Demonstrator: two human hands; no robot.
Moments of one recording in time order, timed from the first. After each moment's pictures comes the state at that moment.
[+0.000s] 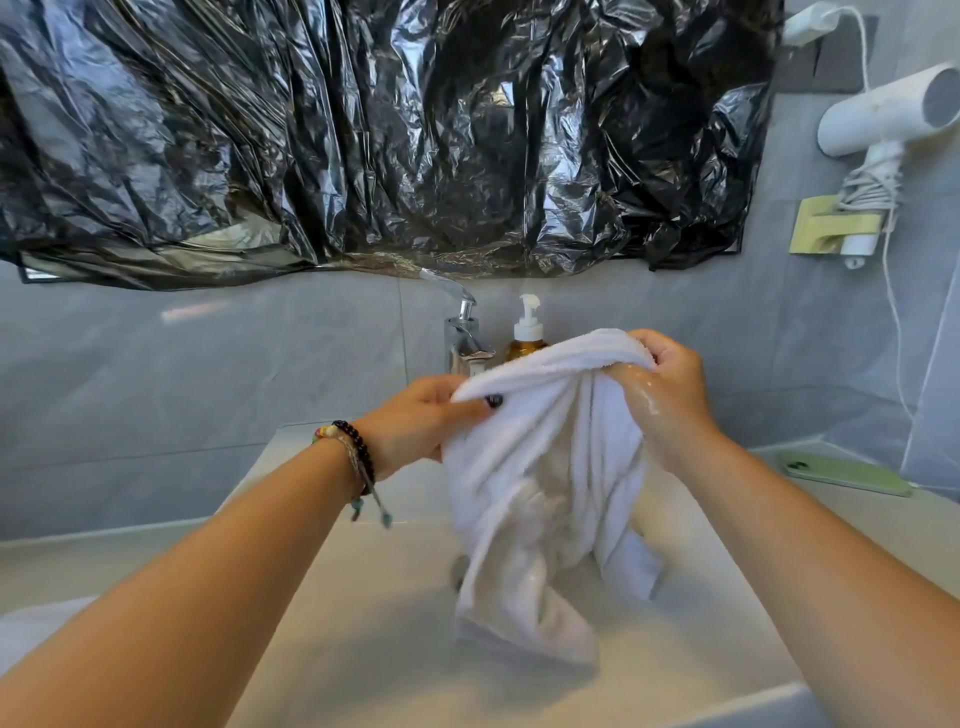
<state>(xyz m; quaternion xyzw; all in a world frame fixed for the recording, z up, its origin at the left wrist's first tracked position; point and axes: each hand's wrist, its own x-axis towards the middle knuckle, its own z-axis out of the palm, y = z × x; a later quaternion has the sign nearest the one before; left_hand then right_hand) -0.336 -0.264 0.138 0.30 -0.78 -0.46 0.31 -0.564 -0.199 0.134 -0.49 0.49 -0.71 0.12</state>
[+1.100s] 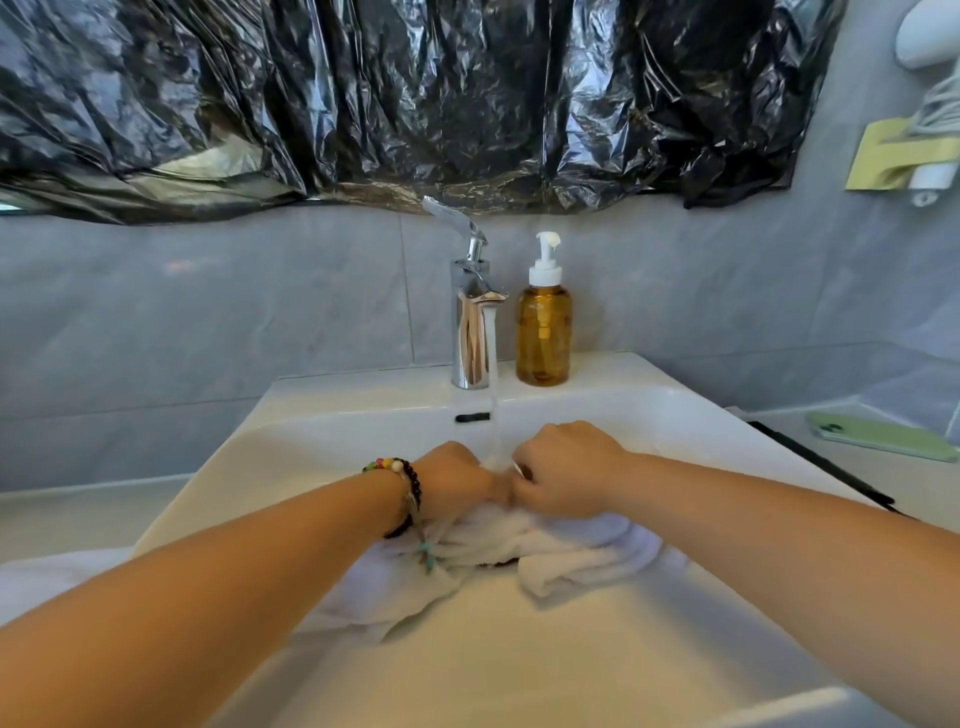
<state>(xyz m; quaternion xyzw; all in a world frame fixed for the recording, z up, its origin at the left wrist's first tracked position) -0.357 -0.276 0.053 0.54 -0.74 -0.39 0.11 -0.518 -0.240 0.051 -0.80 0.59 -0.03 -0.10</state>
